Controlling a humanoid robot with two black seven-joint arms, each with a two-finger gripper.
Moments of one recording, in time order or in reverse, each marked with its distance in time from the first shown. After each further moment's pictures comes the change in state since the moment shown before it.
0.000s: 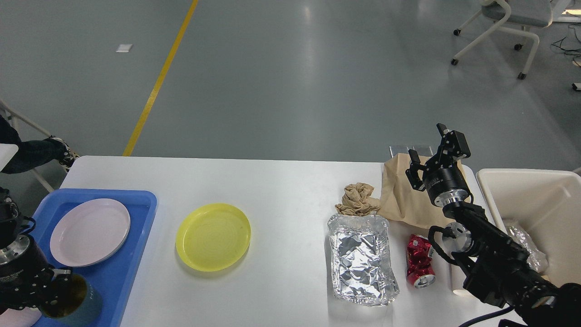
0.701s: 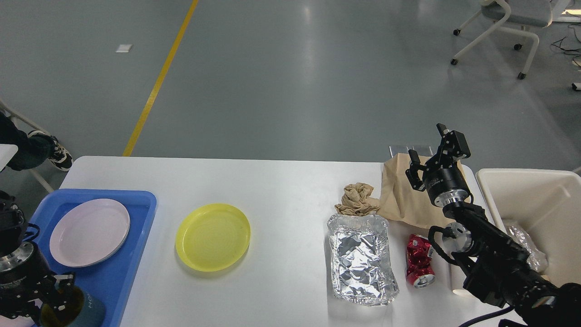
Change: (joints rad) left arm 0.016 -0.009 0.020 0.006 0.001 0.000 0.002; right arm 0.000 0.000 0.000 0.000 0.000 0.000 0.000
